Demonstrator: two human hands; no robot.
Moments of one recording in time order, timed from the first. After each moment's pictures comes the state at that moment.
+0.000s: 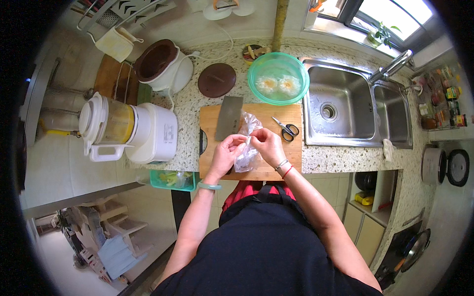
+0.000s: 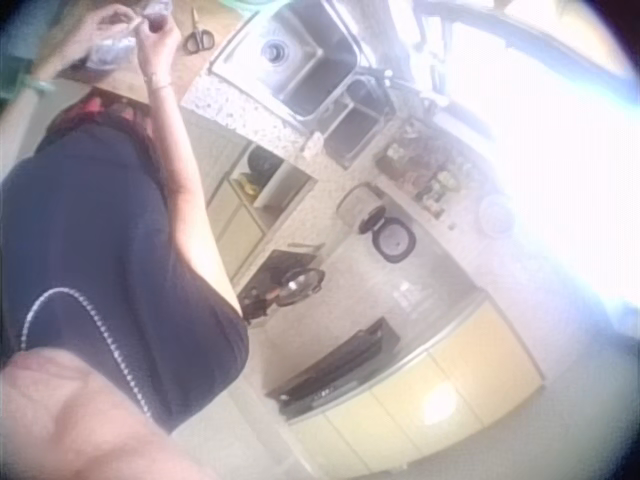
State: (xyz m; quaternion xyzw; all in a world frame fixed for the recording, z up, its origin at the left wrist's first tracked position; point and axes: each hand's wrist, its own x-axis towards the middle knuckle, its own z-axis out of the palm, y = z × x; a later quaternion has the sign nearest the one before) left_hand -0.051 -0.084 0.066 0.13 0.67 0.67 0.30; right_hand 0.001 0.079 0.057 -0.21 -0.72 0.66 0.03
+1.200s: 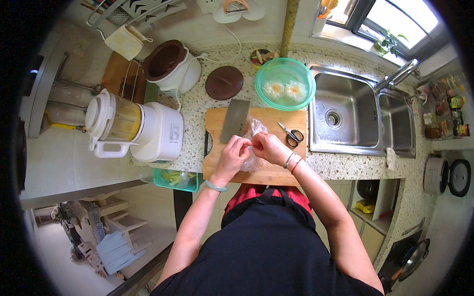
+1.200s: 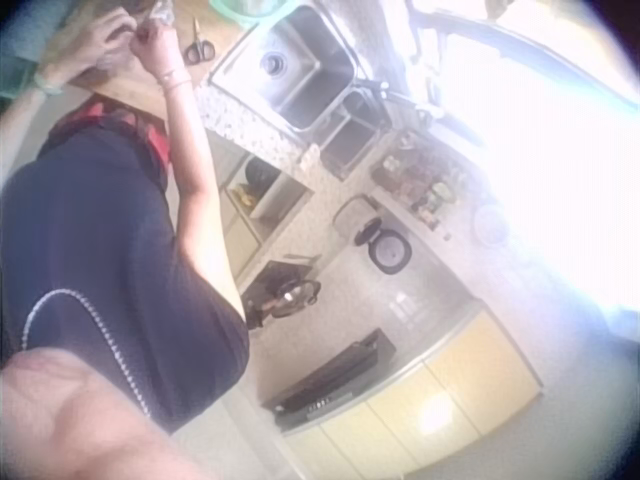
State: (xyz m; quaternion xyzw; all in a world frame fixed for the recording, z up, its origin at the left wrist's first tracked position) left_hand -0.051 -0.079 0.077 0.35 0.82 0.45 0.00; right_hand -0.015 0.104 0.070 0.10 -0.85 0.51 -0.01
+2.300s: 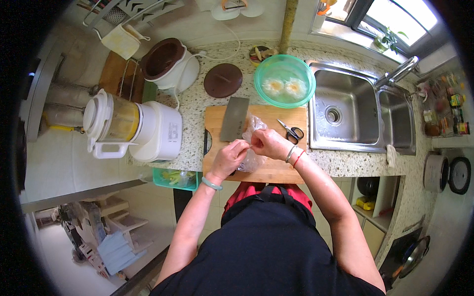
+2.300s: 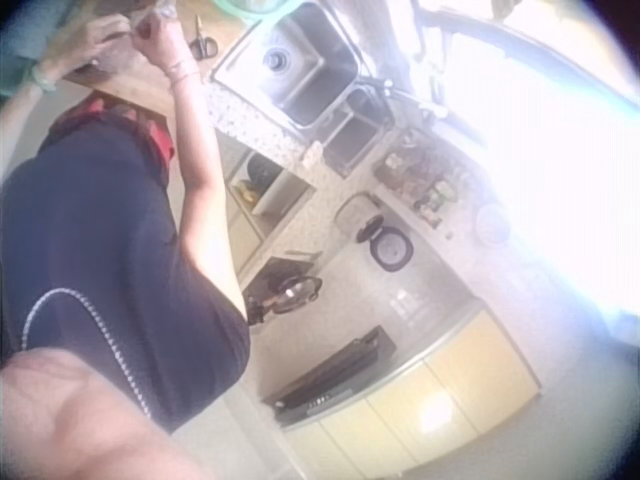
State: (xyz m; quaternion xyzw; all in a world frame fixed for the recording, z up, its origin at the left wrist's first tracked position) left_hand -0.057 -0.095 0.073 0.42 0.80 0.43 0.02; right_hand -0.026 0.110 0.084 0.15 -0.87 0.47 -0.06
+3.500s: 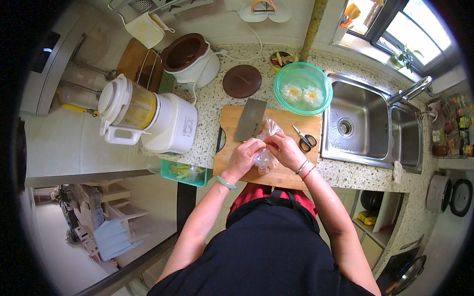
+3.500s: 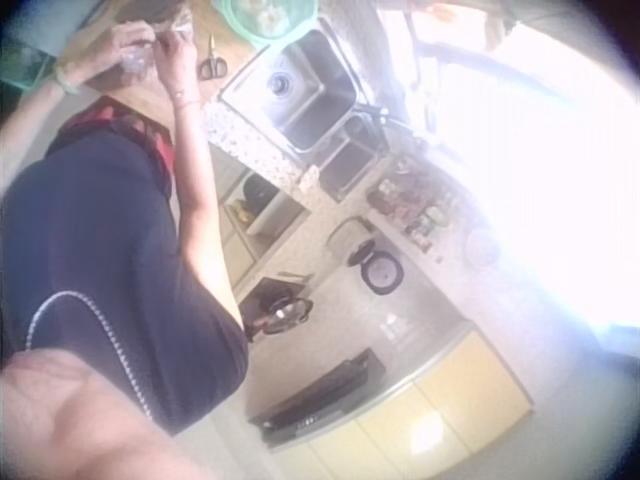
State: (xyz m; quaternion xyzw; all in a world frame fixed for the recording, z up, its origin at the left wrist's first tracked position) left_hand -0.050 -0.088 0.079 0.36 0.82 0.45 0.02; right_hand -0.012 0.098 0.081 0.09 -0.87 0.48 0.04
